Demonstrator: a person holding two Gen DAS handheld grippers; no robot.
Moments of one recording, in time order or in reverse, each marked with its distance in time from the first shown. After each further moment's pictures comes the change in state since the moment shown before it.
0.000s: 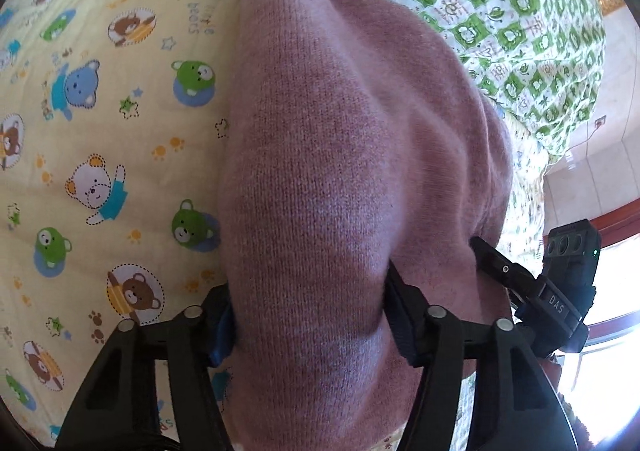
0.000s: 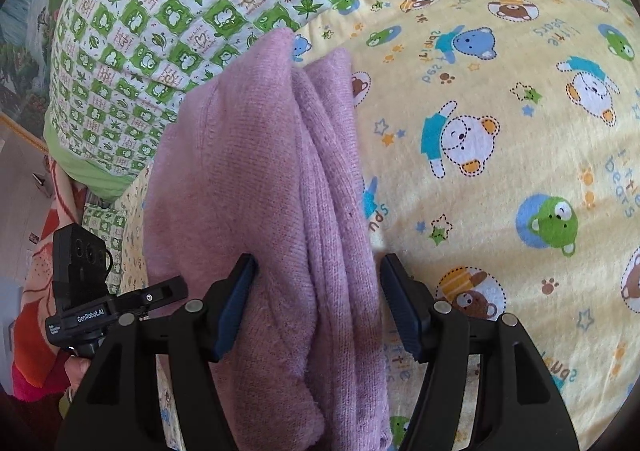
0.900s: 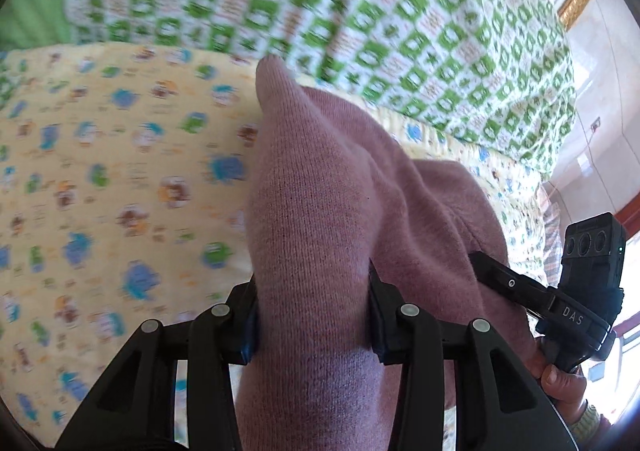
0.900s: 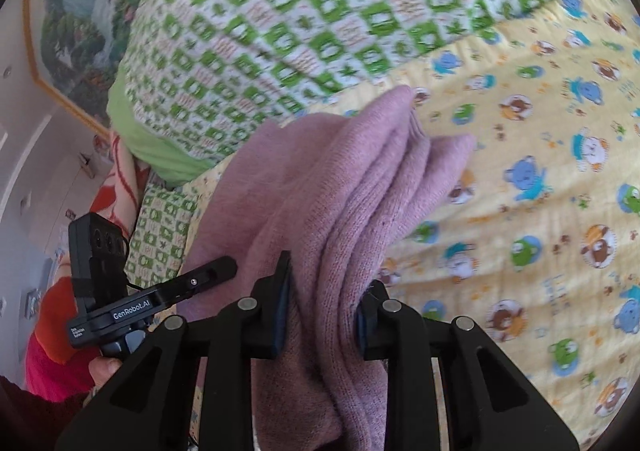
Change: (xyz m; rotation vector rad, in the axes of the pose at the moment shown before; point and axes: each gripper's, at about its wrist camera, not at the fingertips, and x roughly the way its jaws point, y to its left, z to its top) left arm -0.153 0.026 -0.035 0.070 -0.233 0.110; right arm -0.023 0.129 -0.030 -0.122 -0.035 0.161
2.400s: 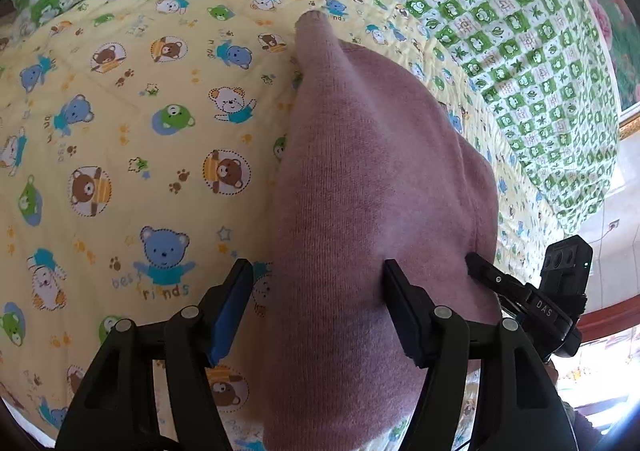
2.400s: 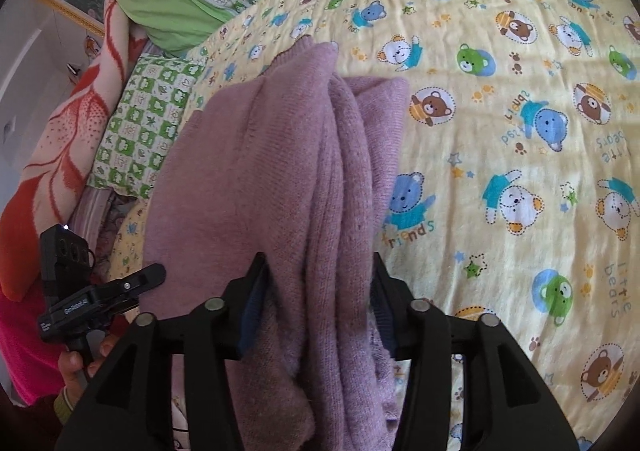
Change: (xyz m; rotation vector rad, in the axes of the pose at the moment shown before) left arm -0.098 0.232 -0.144 -0.385 0.048 0.038; right arm 0.146 0.099 -0.122 -0.100 0.287 -0.040
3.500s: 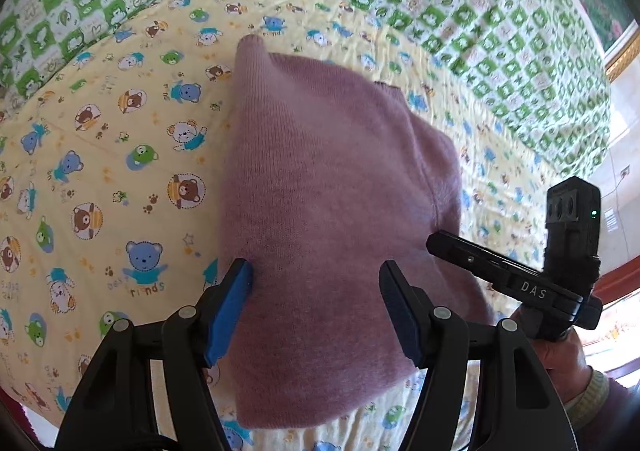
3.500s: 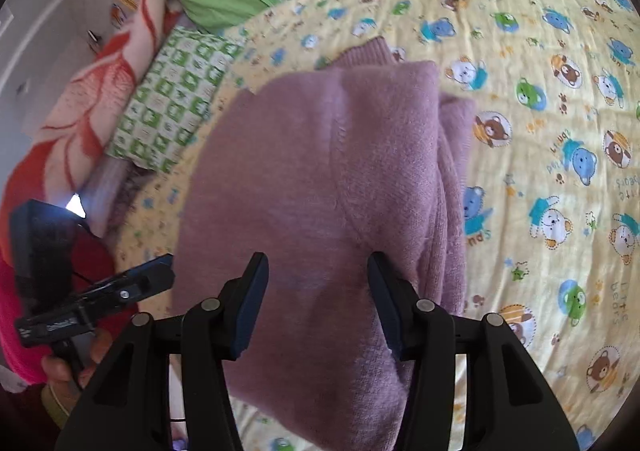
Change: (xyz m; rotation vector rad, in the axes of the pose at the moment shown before) left arm -0.015 -0.051 -0.013 0.189 -0.033 0.067; right arm 0.000 0.044 -0.003 -0.136 0.037 -0.003
